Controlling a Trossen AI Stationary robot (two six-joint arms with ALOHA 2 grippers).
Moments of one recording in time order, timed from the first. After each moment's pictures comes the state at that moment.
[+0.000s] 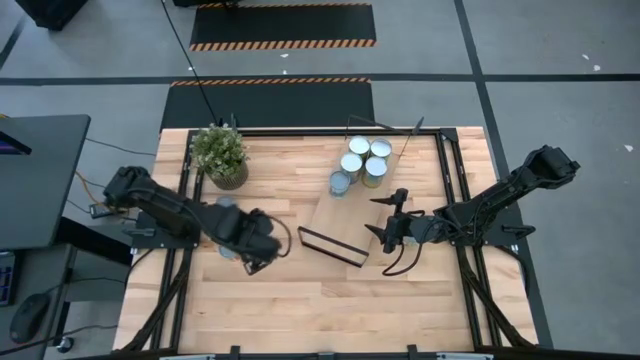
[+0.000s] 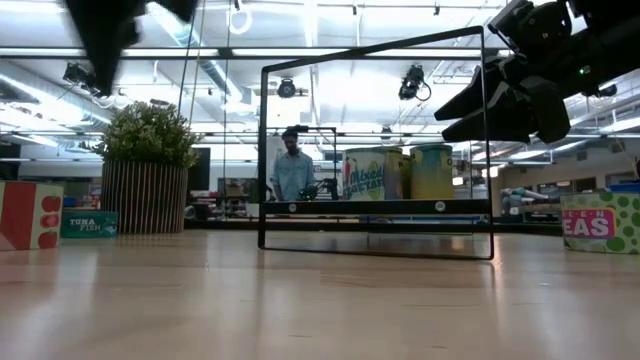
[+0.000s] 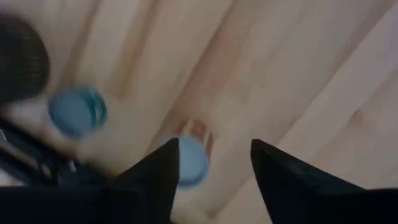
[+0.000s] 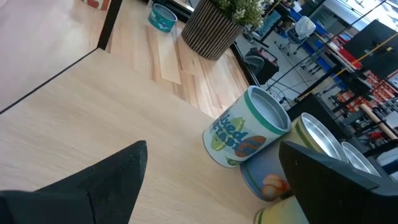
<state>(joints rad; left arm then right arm) -0.39 1.56 1.36 -1.39 -0.16 -0.93 0.37 1.17 0.36 0.36 0.78 -0.28</state>
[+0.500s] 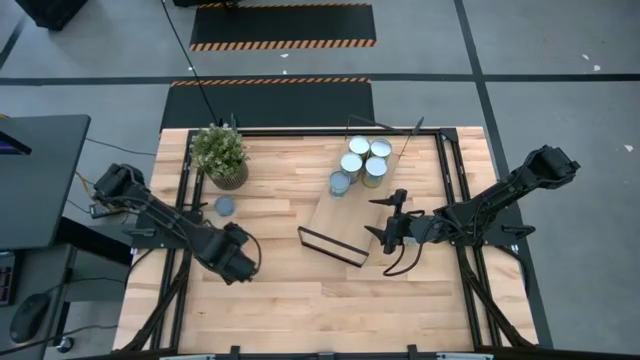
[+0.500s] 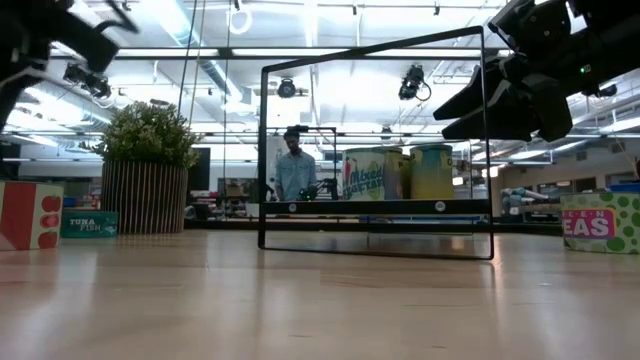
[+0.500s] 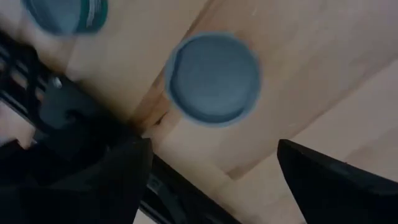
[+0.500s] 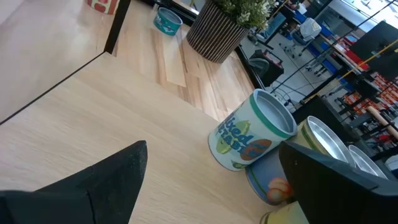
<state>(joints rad) -0.55 1.46 1.03 -1.34 -0.05 -1.22 0.37 1.17 0.36 0.37 0.76 -0.28</state>
